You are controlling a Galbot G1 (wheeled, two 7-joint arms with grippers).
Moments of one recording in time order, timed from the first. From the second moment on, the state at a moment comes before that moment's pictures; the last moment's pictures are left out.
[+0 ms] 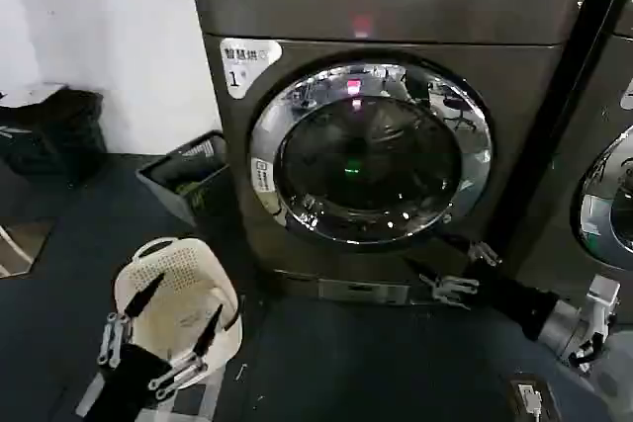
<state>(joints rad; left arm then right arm) 1.91 -1.37 -0.86 -2.45 -0.24 -0.39 0.43 -1.23 0.98 0.80 2.20 0.67 -0.49 -0.64</state>
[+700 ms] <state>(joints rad) 1.93 -1.39 -0.87 -2.48 -0.22 -0.39 0.43 -0.95 0.98 0.55 1.97 0.59 -0.35 -0.64</state>
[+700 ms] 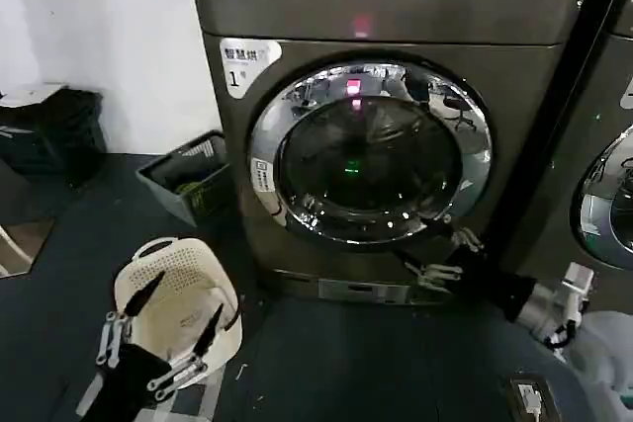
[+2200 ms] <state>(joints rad) 1.93 -1.44 -0.87 -2.49 -0.18 -0.39 0.43 -0.52 1.06 0.08 1.67 0.58 -0.29 -0.52</state>
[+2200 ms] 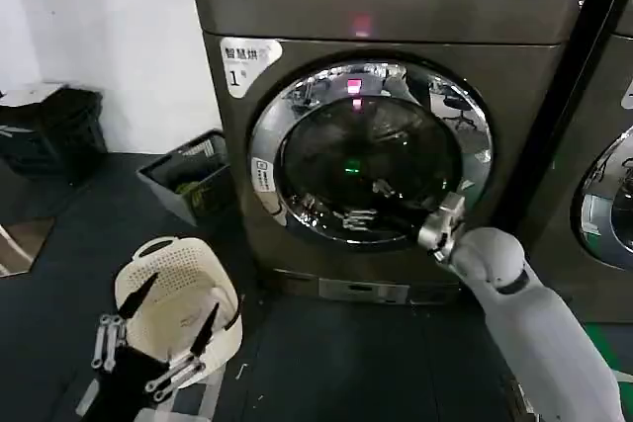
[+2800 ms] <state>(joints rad) 1.92 -1.45 -0.87 -2.49 -0.18 -0.39 0.43 -0.46 1.11 -0.03 1.62 0.56 -0.26 -0.43</state>
